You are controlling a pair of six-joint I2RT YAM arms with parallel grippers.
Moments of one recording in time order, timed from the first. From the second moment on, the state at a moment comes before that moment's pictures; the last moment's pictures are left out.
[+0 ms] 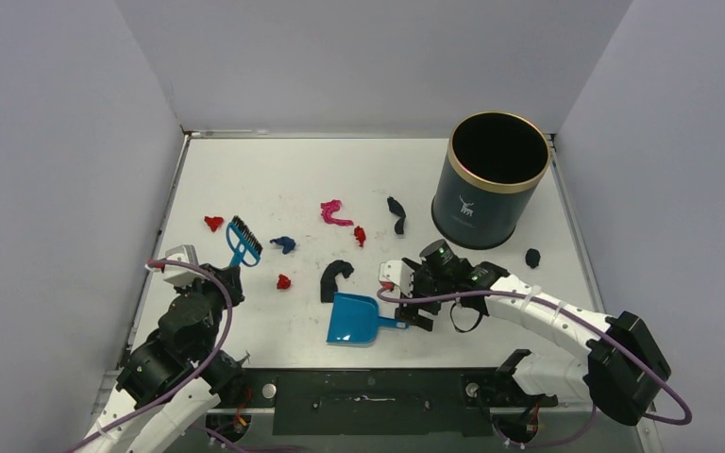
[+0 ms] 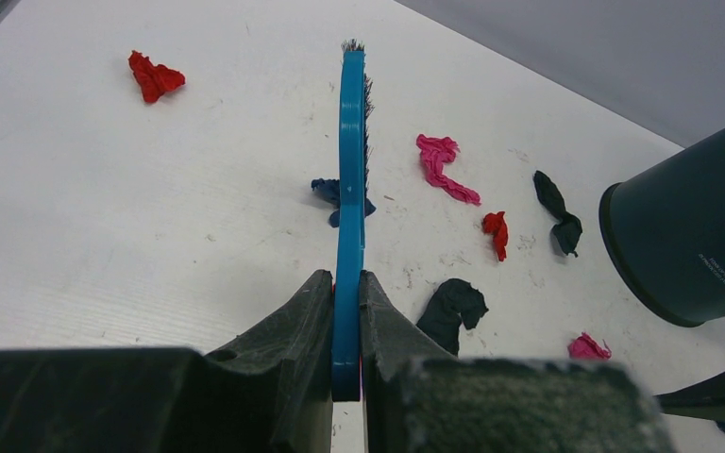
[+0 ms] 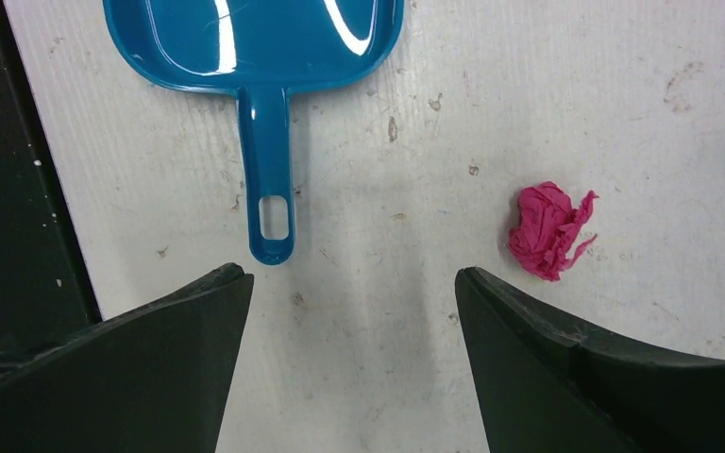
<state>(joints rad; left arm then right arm) -0.68 0.22 0.59 -0.65 -0.69 -0.61 0.74 1.19 0.69 -0.49 -0.36 -0.61</state>
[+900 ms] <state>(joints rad) -0.68 0.22 0.59 -0.65 -0.68 -0.61 0.91 1.43 0.67 -0.35 -0.29 -0.57</state>
